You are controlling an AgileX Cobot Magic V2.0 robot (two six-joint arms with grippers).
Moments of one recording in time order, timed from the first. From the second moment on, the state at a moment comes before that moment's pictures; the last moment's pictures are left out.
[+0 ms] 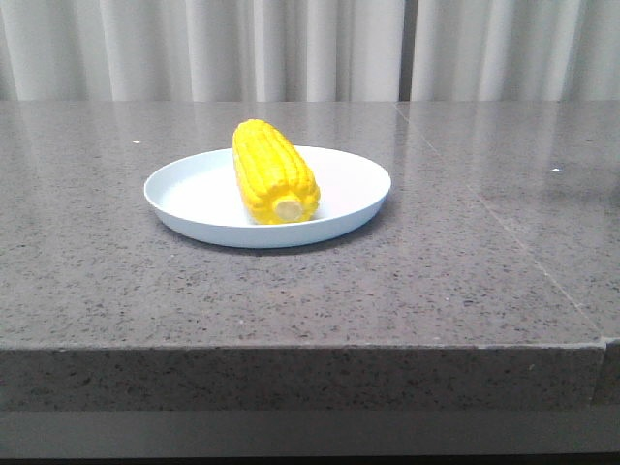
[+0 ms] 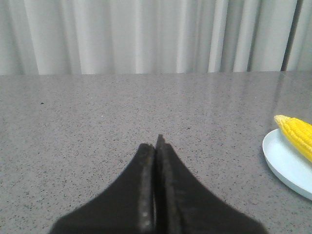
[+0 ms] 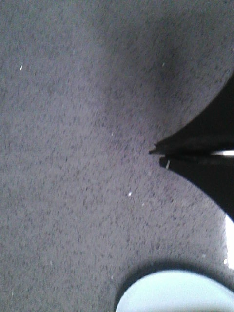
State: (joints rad) left arm -0.15 0.12 -0.42 0.21 0.49 -0.18; right arm 0.22 1.30 -1.42 -0.15 1.04 0.42
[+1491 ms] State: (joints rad) left arm -0.15 0.12 -0.42 0.21 0.49 -0.18; right arm 0.17 0.24 -0.38 -0.23 0.42 0.37
